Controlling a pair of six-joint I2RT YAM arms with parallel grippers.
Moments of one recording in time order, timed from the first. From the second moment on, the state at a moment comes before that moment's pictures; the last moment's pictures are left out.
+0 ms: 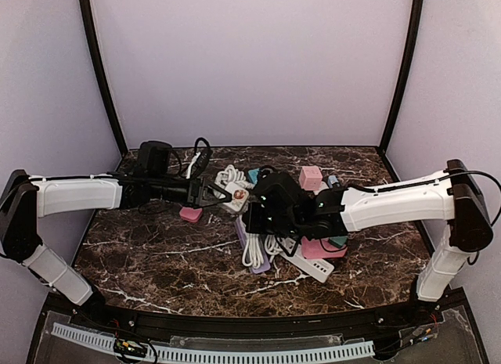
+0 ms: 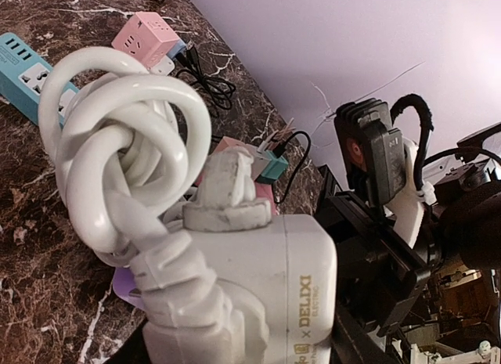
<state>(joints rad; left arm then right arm) -0.57 1.49 0.91 0.05 0.78 -0.49 1.16 1.70 1.18 -0.15 0.29 0.90</state>
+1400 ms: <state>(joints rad) -0.55 1.48 0.93 0.00 0.81 -0.46 1.18 1.68 1.14 -0.09 0.35 0.81</state>
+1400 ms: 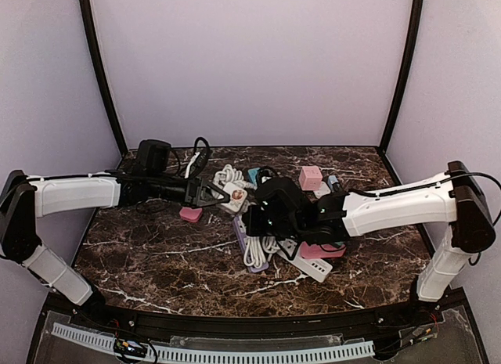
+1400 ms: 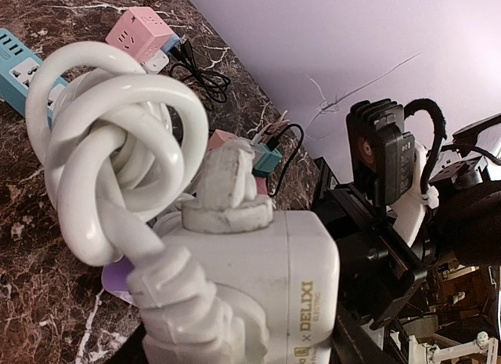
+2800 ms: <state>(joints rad) -0.54 1.47 0.93 -0.05 0.81 -0.43 1.20 1.68 1.06 0.05 0.40 0.75</state>
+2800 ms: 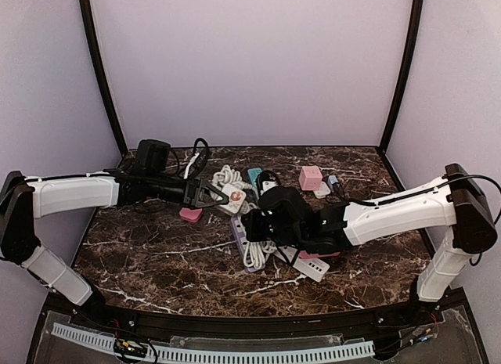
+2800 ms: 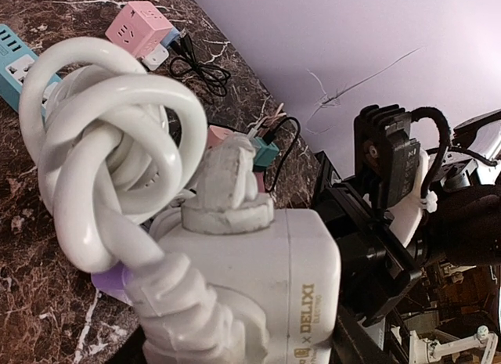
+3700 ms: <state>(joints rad) -0.54 1.44 0.93 0.00 0.80 -0.46 1.19 1.66 1.17 -0.10 0.35 0.92</state>
